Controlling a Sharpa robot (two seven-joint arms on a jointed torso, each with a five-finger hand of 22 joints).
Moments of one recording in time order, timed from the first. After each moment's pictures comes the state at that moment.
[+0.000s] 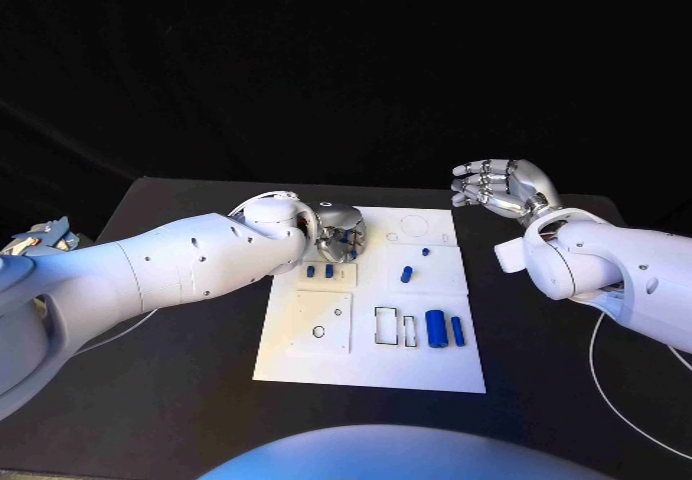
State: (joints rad) left arm 1.17 -0.53 -0.07 1.18 -1.55 -0.04 0.03; left_hand 1.46 -0.18 0.60 0.04 0.38 0.94 0.14 0.38 0.39 0.99 0.06 0.57 0.23 1.37 0.00 1.39 1.06 0.13 1.26 0.09 1.25 1.00; right arm 1.21 -0.84 -0.13 1.43 -0.40 -0.53 0.34; right_hand 1.21 -0.15 0.55 0.07 0.31 0.73 0.19 0.25 0.43 0.87 0.19 0.37 0.10 0.96 0.14 0.21 0.40 0.17 0.88 0.25 0.12 0.31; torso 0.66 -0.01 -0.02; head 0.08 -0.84
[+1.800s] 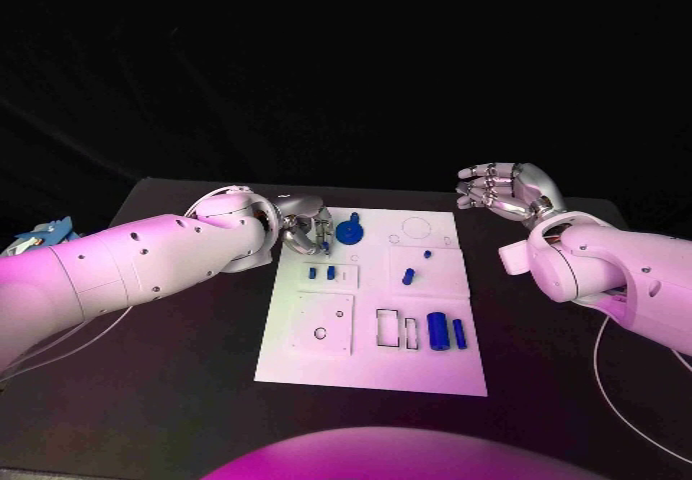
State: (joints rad) left arm 1.17 -0.70 -0.02 1.28 -1.40 -0.05 -0.01; left_hand 1.40 -0.21 0.61 0.03 0.38 0.95 0.14 0.36 0.38 1.00 0.08 0.54 0.21 1.39 0.00 1.40 1.07 0.13 1.27 0.09 1.26 1.02; right arm 1.21 -0.85 -0.13 1.41 -0.40 -0.54 0.35; right_hand 1.21 -0.15 0.55 0.07 0.31 0.73 0.19 0.25 0.42 0.87 0.19 0.37 0.09 0.96 0.14 0.21 0.39 0.17 0.88 0.25 0.11 0.30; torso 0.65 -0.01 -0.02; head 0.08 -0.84
